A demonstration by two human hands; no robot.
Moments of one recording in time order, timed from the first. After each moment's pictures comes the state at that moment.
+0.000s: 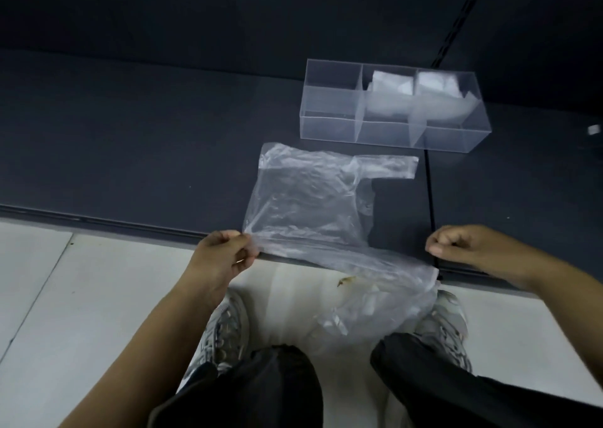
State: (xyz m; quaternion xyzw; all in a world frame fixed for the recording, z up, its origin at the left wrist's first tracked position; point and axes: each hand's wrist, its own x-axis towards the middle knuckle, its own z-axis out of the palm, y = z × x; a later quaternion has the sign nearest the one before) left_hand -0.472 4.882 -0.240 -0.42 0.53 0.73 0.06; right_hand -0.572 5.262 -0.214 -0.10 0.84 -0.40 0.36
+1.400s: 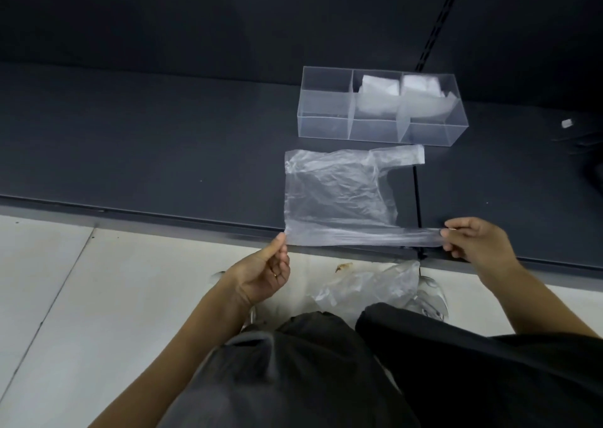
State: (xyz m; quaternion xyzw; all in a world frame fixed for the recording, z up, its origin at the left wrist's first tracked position) left_hand -0.446 4.928 -0.237 -0.42 0.28 0.84 0.22; right_hand -0.534 5.278 -0.244 0.22 0.82 -0.52 0.11
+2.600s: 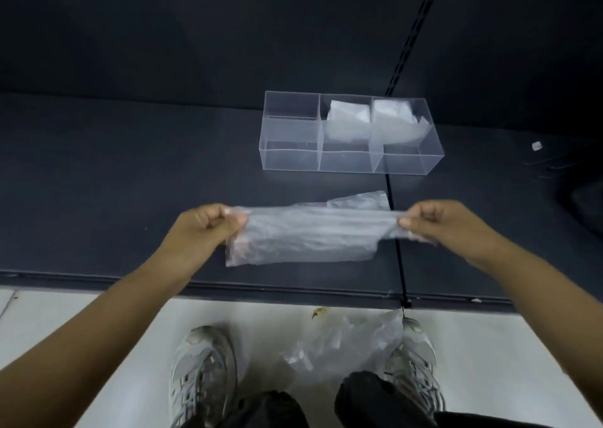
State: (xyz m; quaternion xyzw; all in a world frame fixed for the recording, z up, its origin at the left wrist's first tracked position) left_hand -0.543 4.887 -0.200 -0.15 0.76 0.62 0.08; right_hand -0.614 5.256 -0.188 -0.05 0.84 -0.48 0.23
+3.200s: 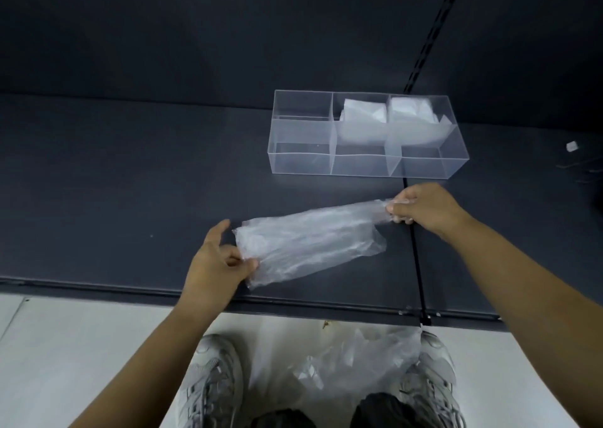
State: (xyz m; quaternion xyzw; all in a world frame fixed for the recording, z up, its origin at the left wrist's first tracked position) left_hand -0.534 4.901 -0.249 -0.25 0.83 0.49 0.06; right_hand -0.684 5.218 -0.240 0.04 0.89 -0.40 0.20
